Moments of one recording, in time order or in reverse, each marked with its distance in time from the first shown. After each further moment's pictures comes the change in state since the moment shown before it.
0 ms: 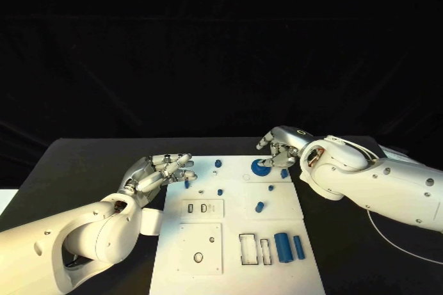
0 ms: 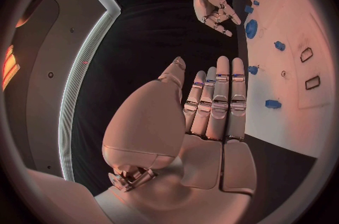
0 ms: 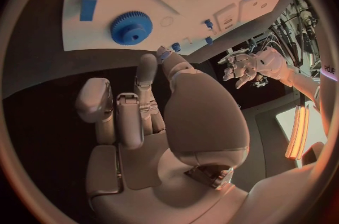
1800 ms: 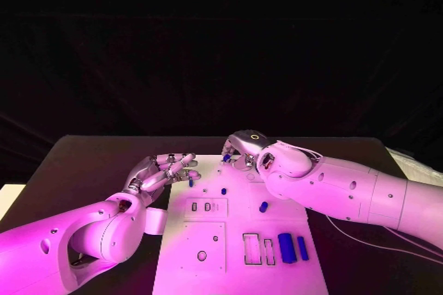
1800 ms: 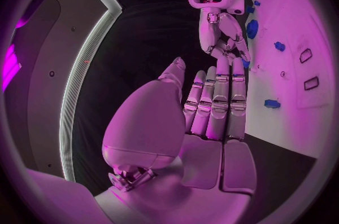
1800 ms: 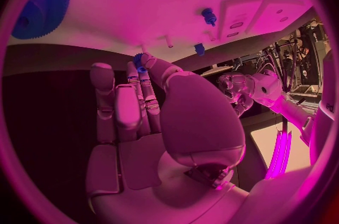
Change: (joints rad) left arm -0.003 0.017 -0.001 -0.003 0.000 0.001 0.009; left_hand 0.000 0.000 0.003 0.008 0.000 0.004 -0.004 0.008 0.001 0.004 -0.003 0.008 0.001 0.000 0.000 0.015 -0.004 0.000 0.000 0.000 0.000 0.004; right arm -0.022 0.309 -0.020 -0.216 -0.210 -0.033 0.057; right_hand 0.067 0.111 0.292 -0.135 -0.172 0.193 0.004 0.003 0.016 -0.207 0.040 -0.673 -0.563 -0.004 0.029 -0.208 -0.250 0.055 -0.168 0.019 -0.165 -0.263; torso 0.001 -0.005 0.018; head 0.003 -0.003
